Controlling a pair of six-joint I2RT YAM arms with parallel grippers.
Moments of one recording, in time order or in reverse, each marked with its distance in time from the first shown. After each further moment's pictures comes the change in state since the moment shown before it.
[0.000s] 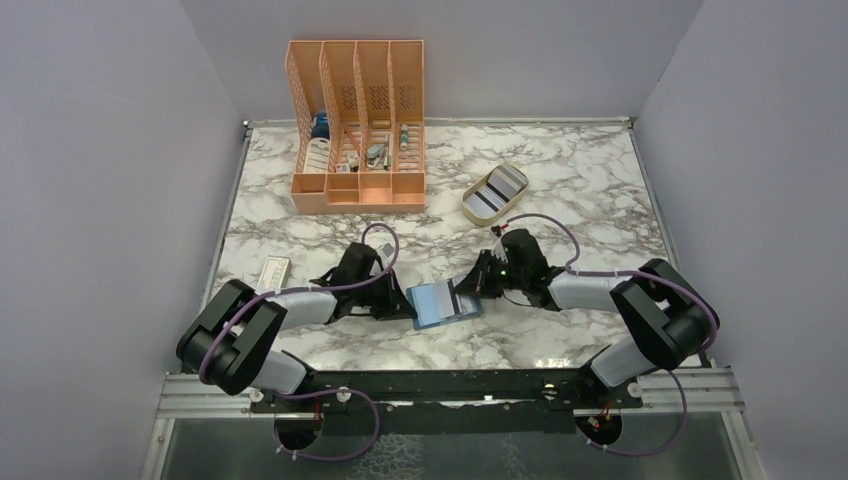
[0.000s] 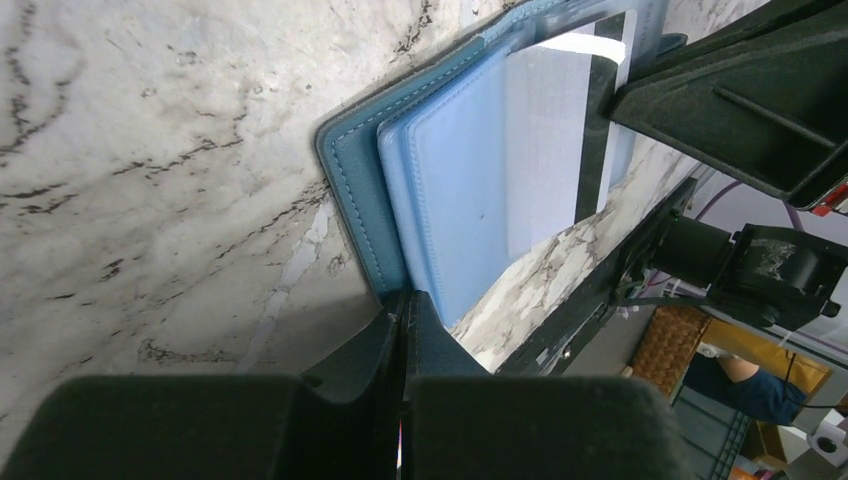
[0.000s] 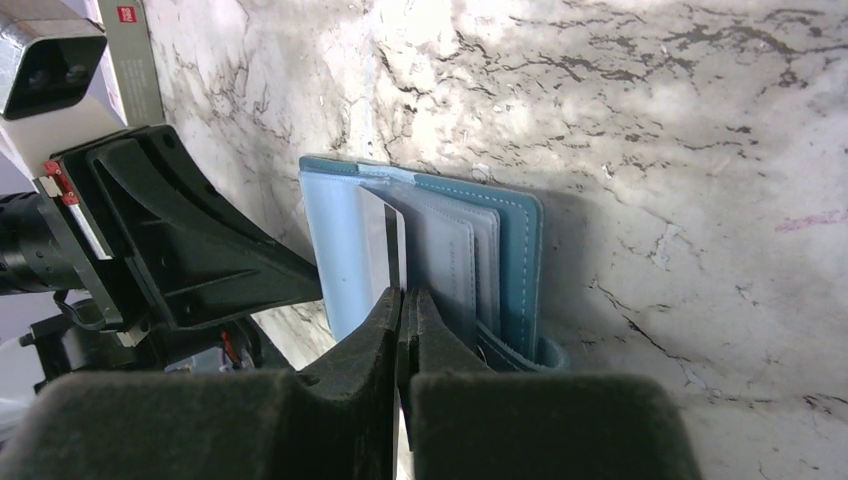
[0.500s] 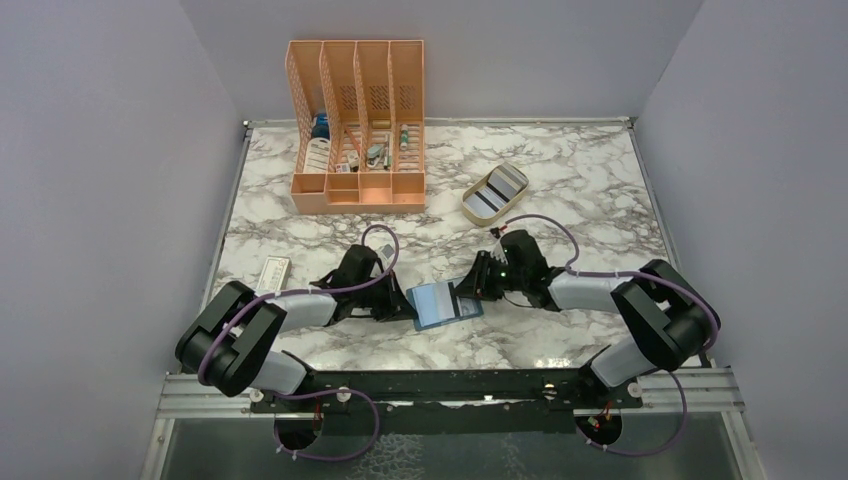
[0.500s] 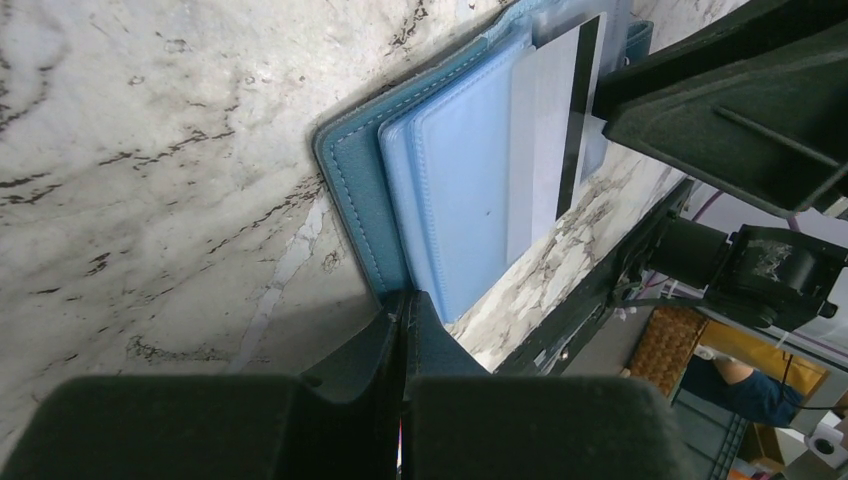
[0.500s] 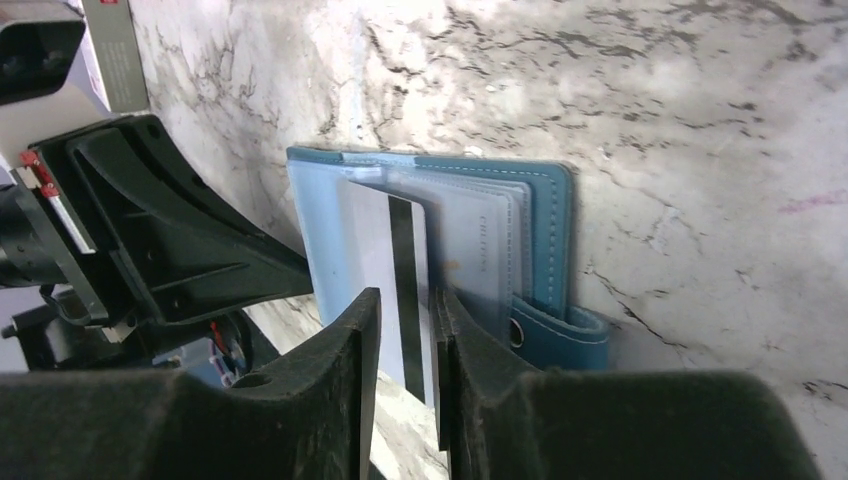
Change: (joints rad) left arm -0.016 -0.011 -0.022 0.036 -0.018 -0.030; right arm 0.003 -0.001 -0.020 0.005 0.002 0.000
